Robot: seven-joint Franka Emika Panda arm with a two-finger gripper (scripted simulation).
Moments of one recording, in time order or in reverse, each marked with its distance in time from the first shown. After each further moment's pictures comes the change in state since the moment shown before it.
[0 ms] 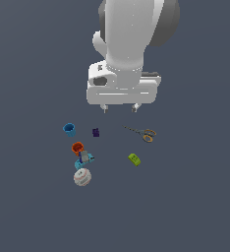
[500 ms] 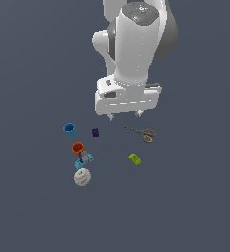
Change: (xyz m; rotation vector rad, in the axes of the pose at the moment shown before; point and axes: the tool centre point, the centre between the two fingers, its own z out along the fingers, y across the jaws) arm -0.002 -0.019 0.039 -0.009 0.005 -0.106
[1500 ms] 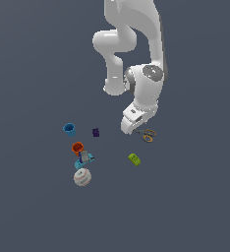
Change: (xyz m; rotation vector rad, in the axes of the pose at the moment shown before) arm -0.052 -0.093 0.155 -0.003 0.026 -0.499
